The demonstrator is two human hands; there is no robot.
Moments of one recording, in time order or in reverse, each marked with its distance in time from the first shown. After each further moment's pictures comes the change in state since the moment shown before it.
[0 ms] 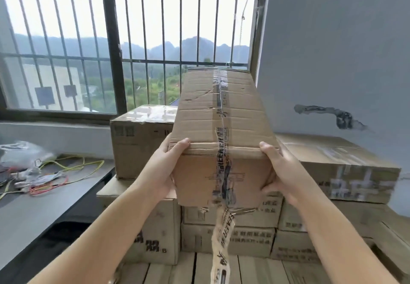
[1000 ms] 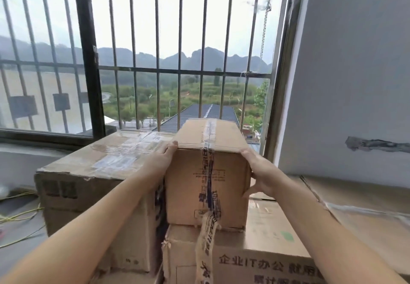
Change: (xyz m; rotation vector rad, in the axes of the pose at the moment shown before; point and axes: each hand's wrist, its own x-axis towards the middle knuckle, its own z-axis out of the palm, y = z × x) left_hand 0.440 -0.029 -0.021 0.728 0.191 0.152; right_hand 0.434 0.034 0.076 -0.096 -0.281 0.157
